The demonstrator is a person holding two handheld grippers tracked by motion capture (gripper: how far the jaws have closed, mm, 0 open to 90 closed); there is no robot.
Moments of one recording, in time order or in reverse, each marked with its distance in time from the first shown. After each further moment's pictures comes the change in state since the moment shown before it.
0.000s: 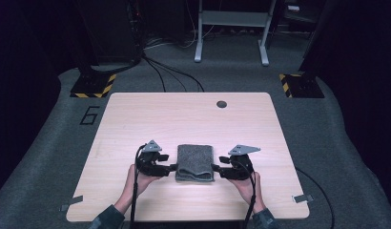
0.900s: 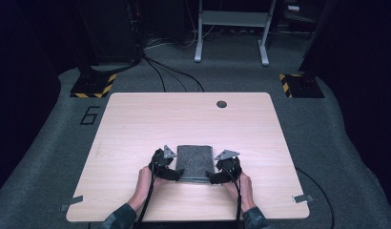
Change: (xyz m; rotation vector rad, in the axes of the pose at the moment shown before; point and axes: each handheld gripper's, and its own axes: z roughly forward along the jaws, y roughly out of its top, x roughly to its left) left arm -0.003 -0.019 0.062 0.170 0.195 0.128; right arm 0.002 -0.024 0.059 0.178 -0.224 -0.089
